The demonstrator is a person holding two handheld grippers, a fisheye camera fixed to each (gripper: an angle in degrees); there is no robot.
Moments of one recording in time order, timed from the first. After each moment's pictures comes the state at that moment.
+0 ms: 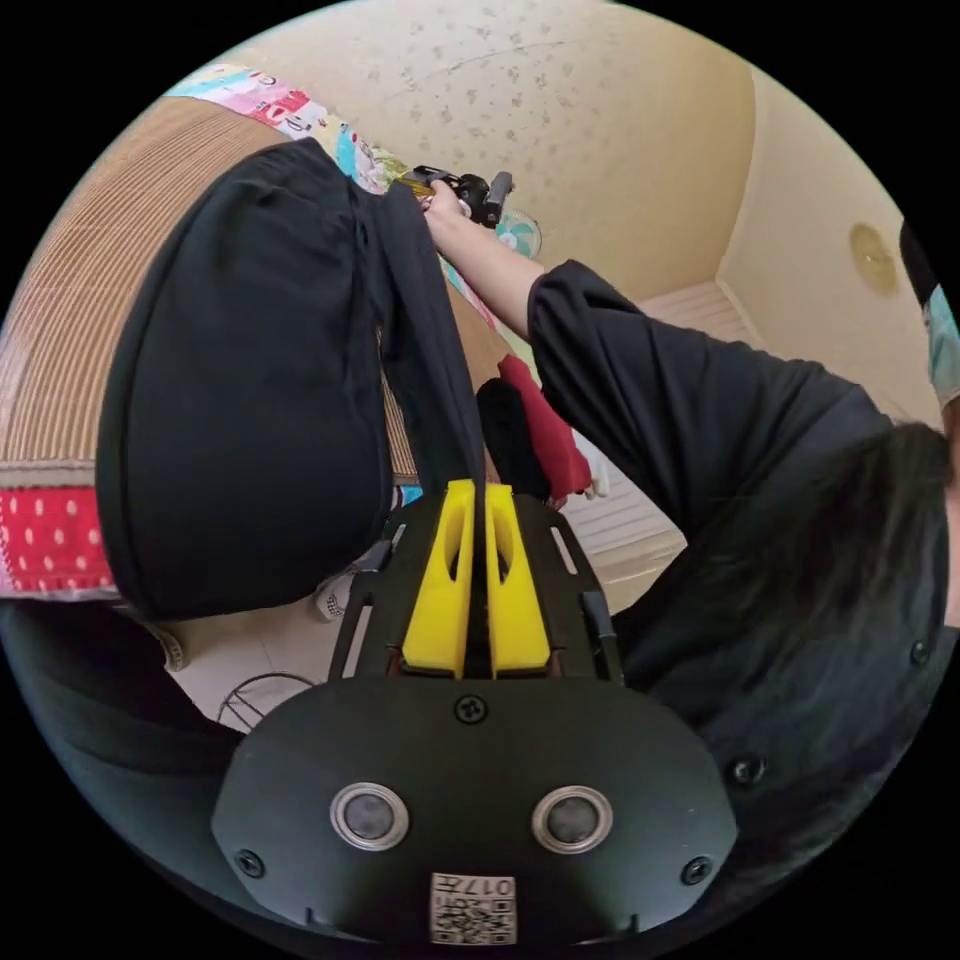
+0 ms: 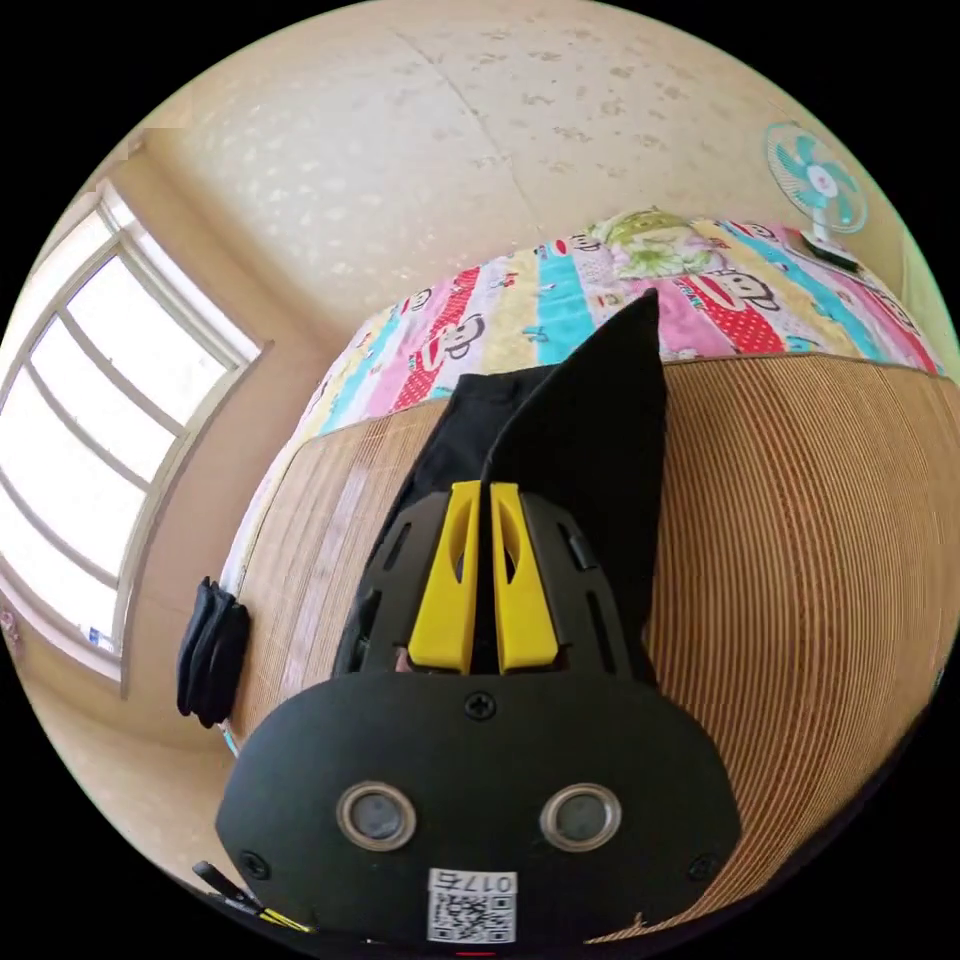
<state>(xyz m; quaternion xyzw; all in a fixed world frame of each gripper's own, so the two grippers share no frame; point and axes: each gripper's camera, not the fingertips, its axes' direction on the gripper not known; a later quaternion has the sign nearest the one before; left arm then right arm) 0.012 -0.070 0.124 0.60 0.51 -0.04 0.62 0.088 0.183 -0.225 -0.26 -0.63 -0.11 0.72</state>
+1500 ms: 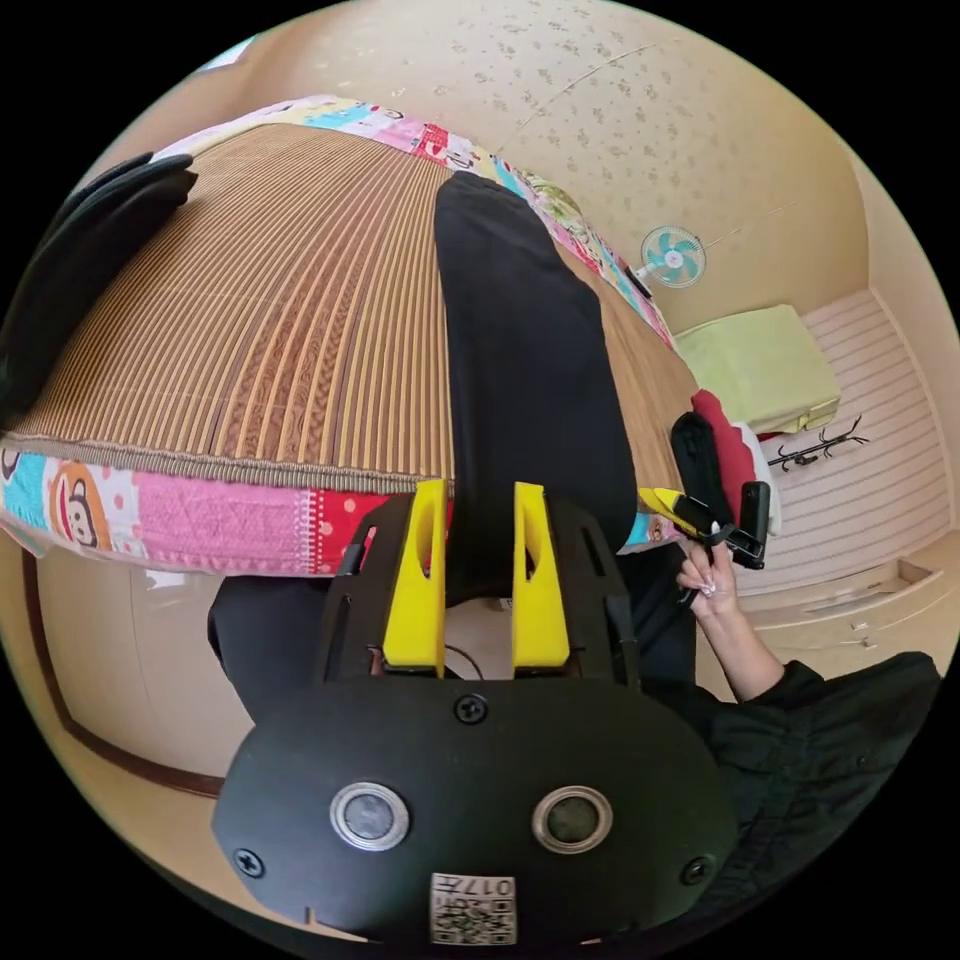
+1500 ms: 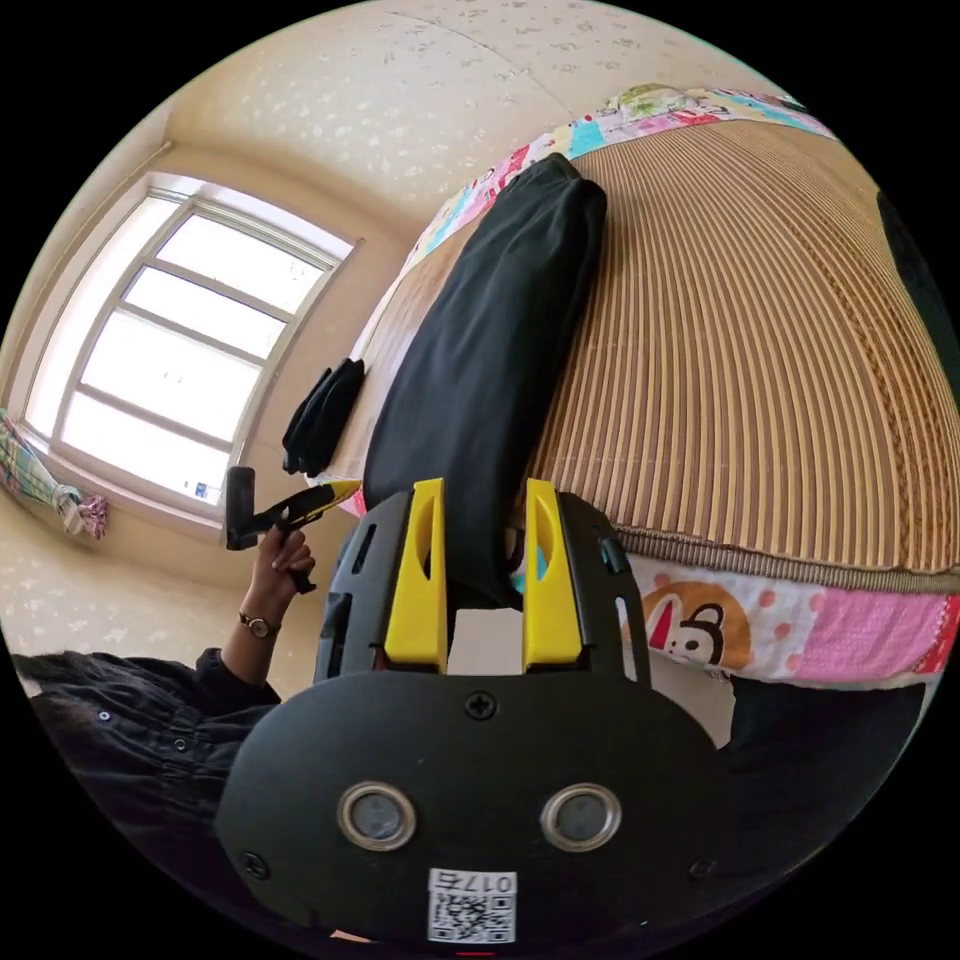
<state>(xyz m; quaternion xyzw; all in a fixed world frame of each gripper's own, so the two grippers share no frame) -0.044 -0.141 0.127 0.53 0.35 -0.24 0.73 0.442 0.467 -0.350 -0.38 -0.71 -0.13 0.58</state>
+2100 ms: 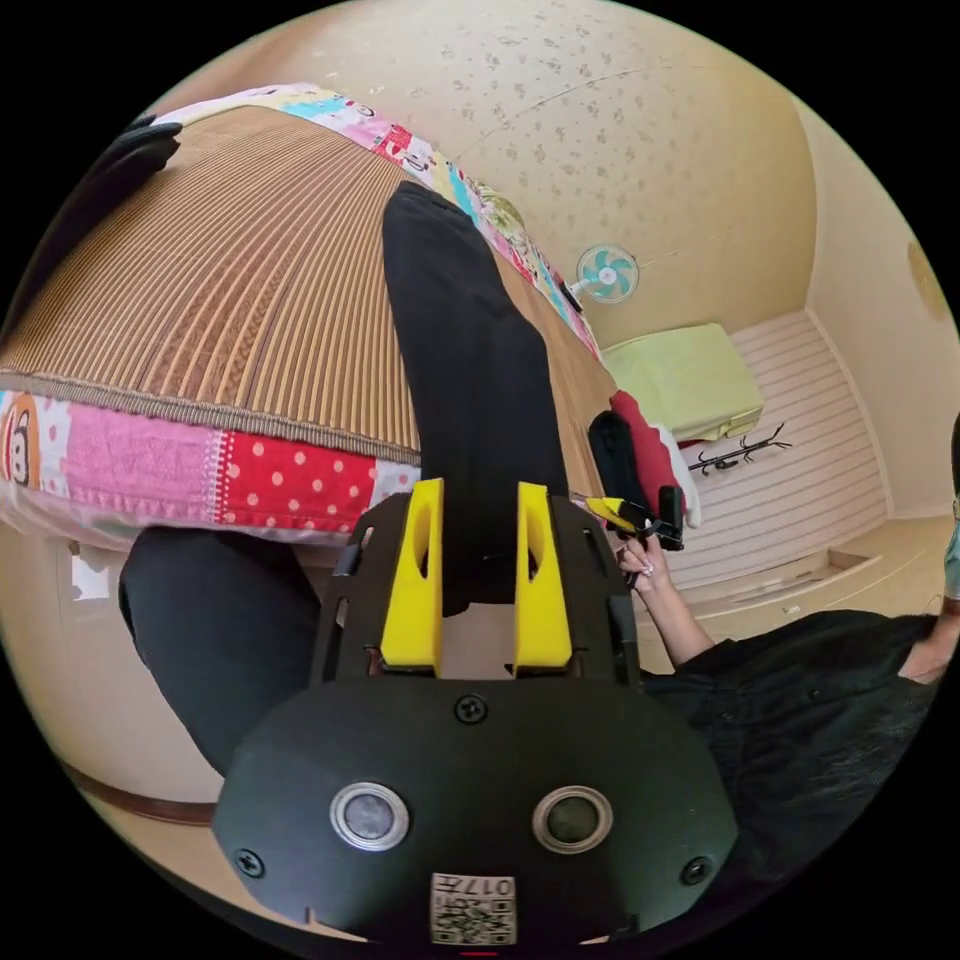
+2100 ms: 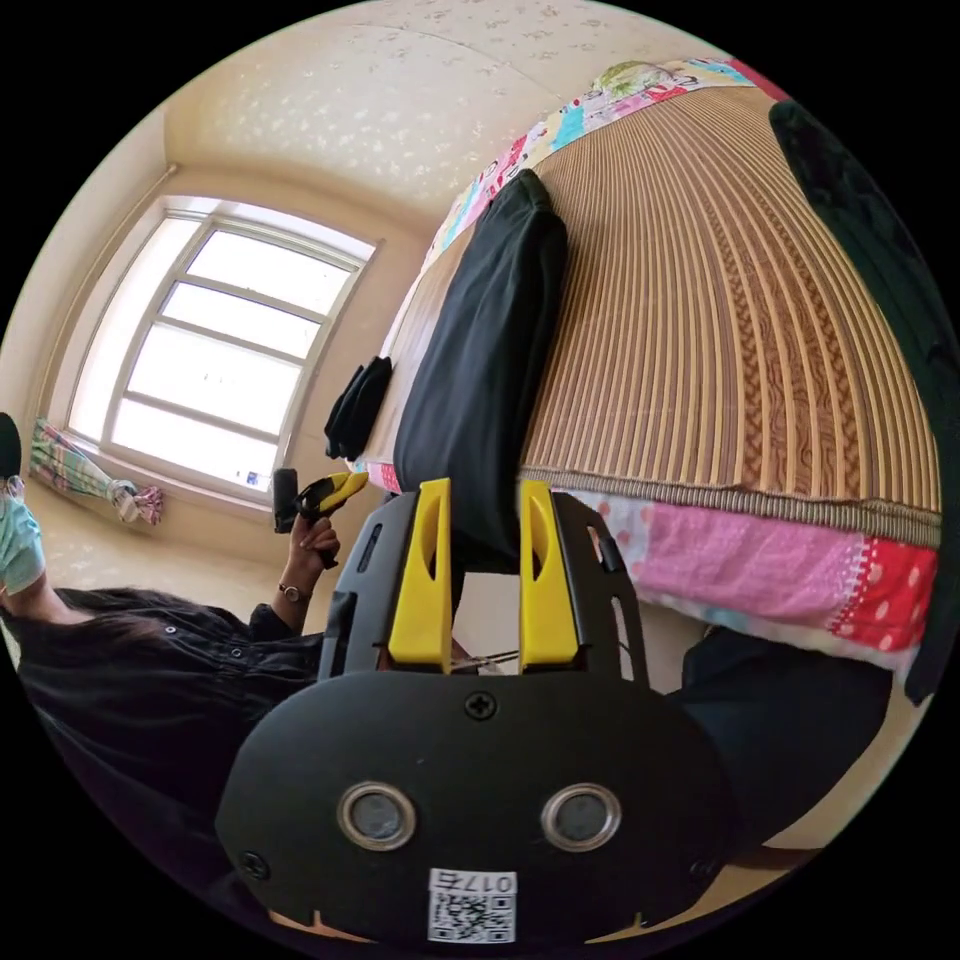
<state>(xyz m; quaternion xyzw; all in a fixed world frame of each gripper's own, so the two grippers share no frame) 0.000 -0.104 0.124 0.58 0.44 -0.17 0.67 0.523 0.423 -0.302 -0.40 -0.75 -0.11 0.52</state>
